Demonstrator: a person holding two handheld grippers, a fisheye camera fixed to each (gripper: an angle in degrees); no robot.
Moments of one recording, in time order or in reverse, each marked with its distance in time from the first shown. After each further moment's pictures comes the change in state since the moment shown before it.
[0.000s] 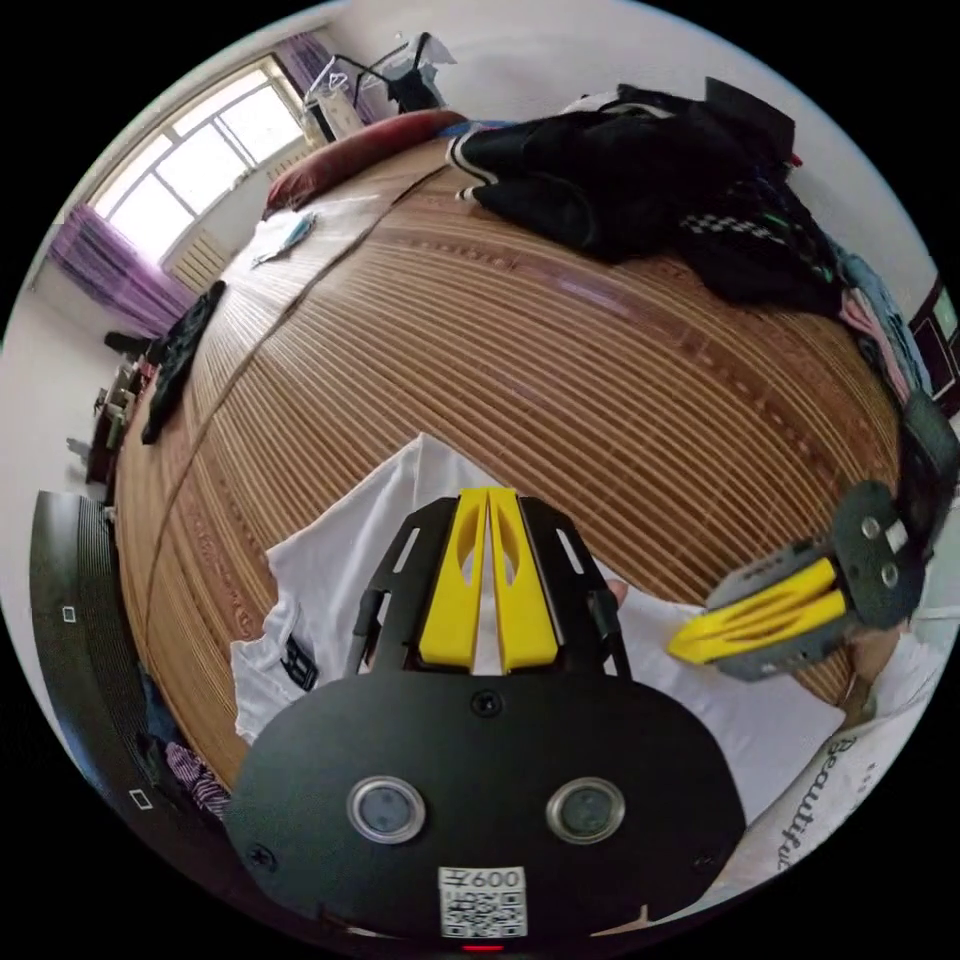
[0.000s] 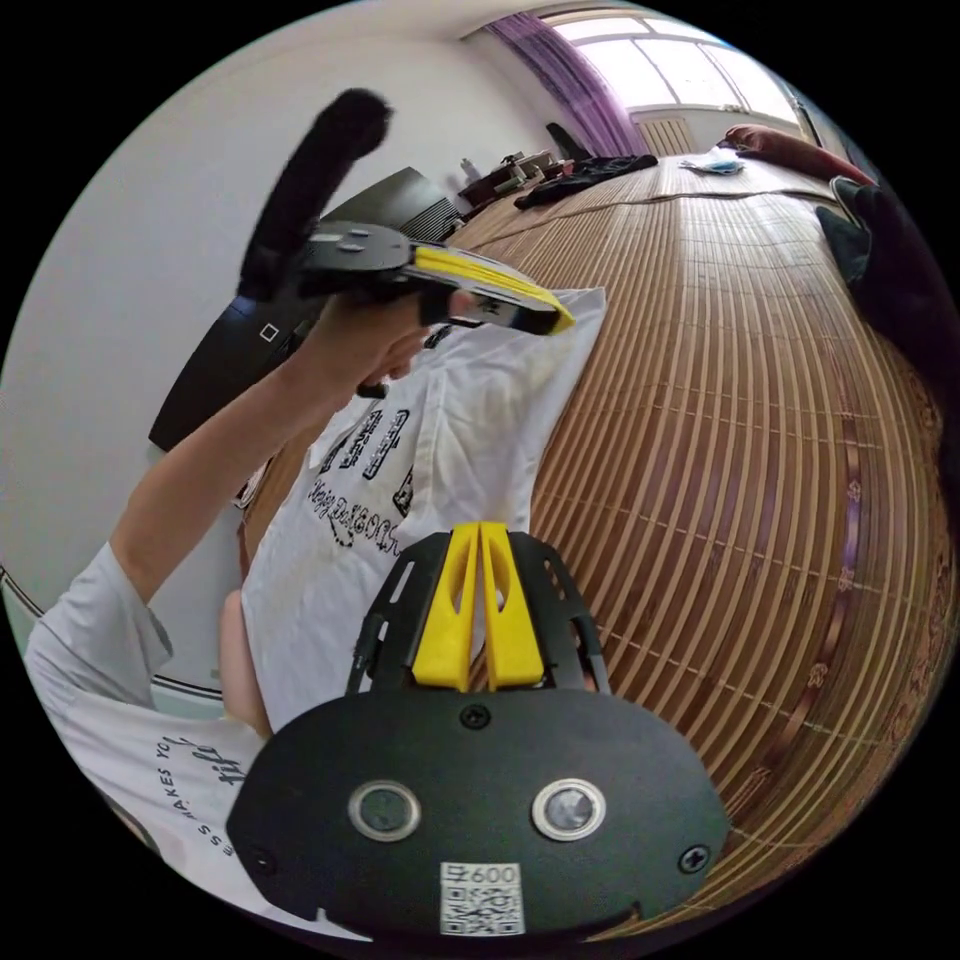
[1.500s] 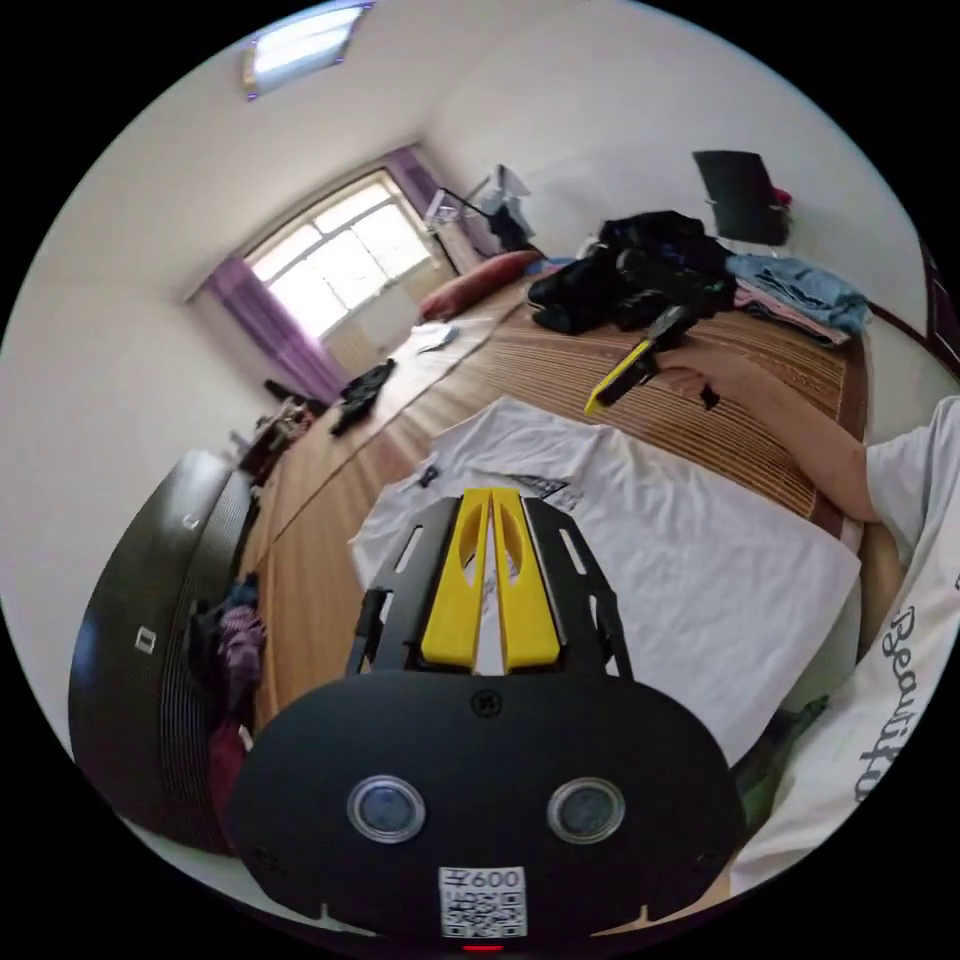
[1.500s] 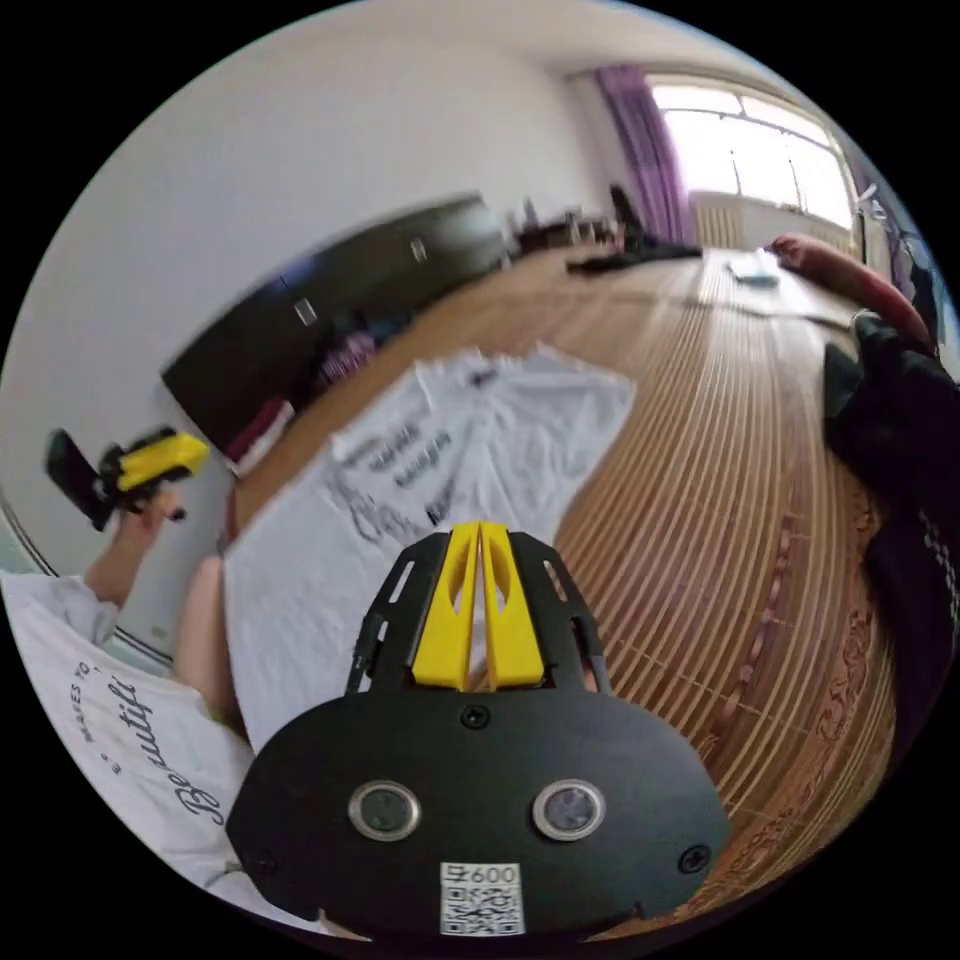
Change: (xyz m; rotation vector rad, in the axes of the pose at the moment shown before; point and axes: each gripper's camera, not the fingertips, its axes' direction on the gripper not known) left arm 0.388 0.248 -0.788 0.484 -0.411 -0.195; right arm -0.071 0.219 -0.075 0.319 -0.008 -0.262
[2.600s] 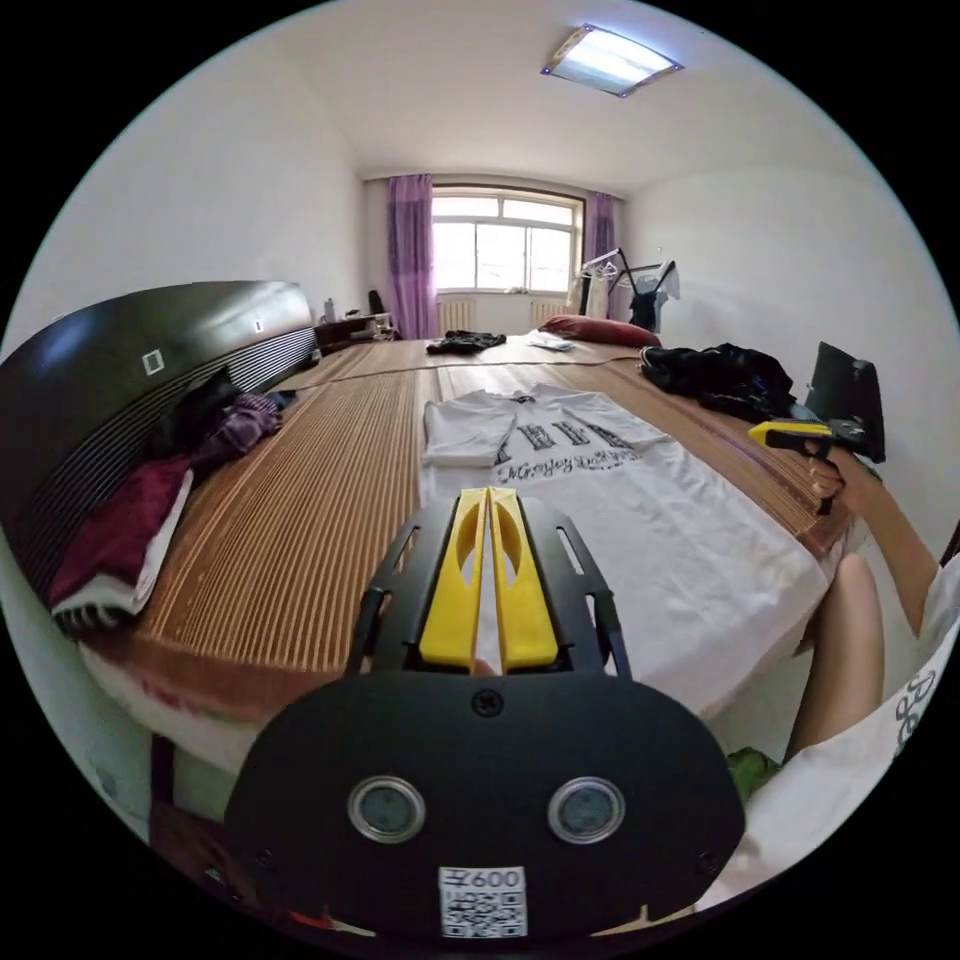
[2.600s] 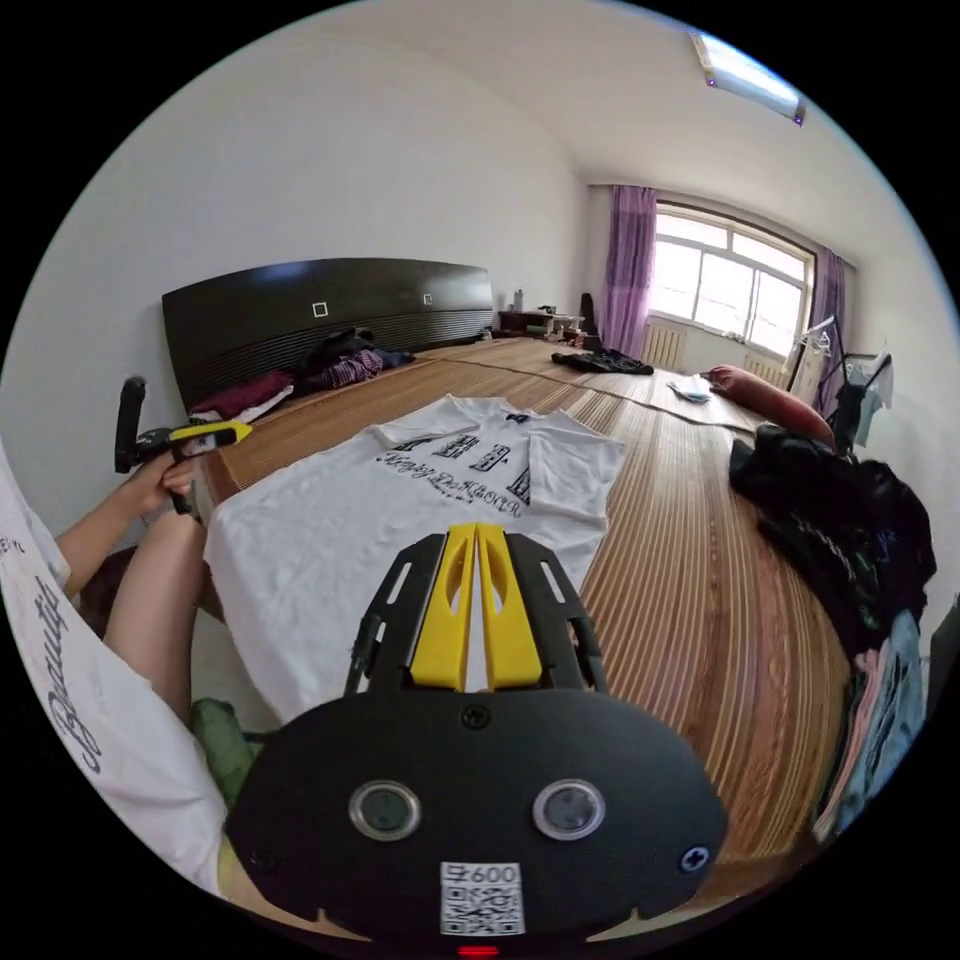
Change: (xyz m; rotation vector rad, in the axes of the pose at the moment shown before) left arm -0.191 -0.085 -0.090 0.039 0.143 -0.528; right arm -0.189 0.177 0.122 -0.044 0.410 -0.249
